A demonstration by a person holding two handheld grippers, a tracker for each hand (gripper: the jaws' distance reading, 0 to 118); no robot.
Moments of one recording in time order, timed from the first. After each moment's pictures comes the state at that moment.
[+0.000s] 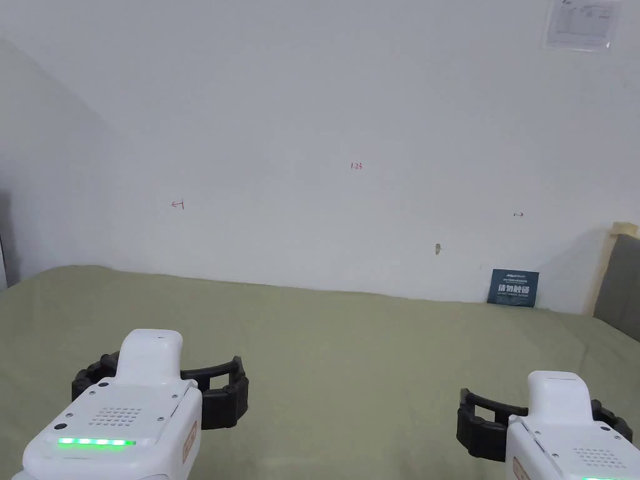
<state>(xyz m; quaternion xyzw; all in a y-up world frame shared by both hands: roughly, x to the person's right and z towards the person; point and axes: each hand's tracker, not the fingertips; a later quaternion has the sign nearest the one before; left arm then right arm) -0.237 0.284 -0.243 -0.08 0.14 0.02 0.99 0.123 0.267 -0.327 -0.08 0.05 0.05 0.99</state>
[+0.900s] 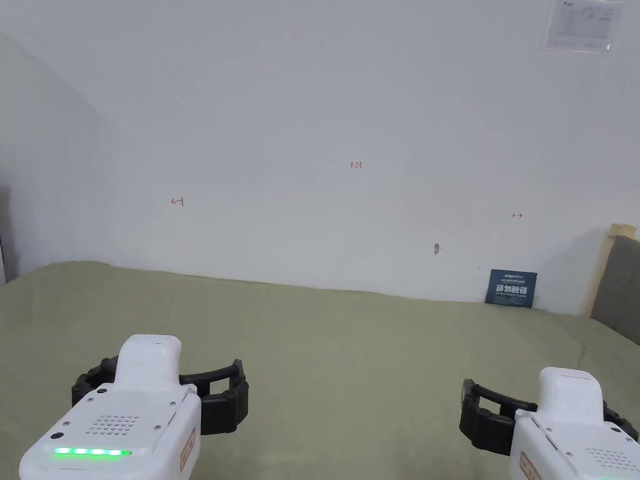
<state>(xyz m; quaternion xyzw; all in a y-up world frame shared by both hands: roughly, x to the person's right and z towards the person) -0.237 0.276 -0.238 -0.07 0.13 0.03 0.99 0.132 0.271 -0.322 -0.06 0.06 0.01 1.00</state>
